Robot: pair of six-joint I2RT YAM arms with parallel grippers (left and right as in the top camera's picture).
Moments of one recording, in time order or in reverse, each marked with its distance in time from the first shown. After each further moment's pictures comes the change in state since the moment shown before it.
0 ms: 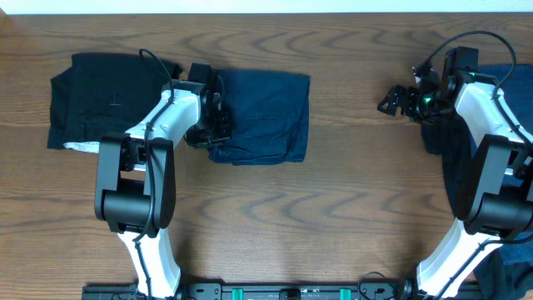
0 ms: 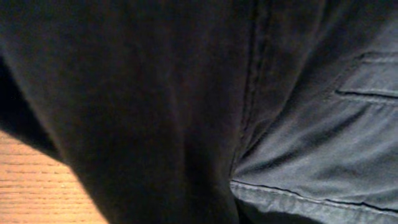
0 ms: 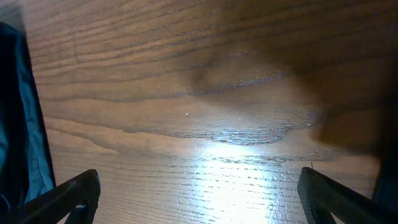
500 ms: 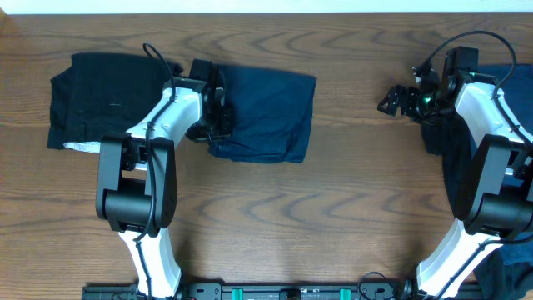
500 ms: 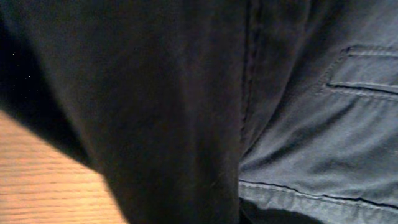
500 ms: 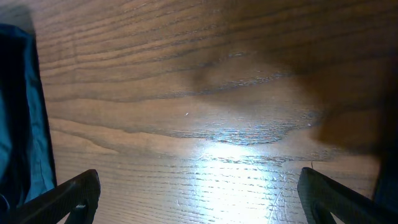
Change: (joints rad) left arm -0.006 -0.002 0.032 0.023 -0.034 0.078; right arm 0.000 0.000 0.000 0.000 0.000 0.000
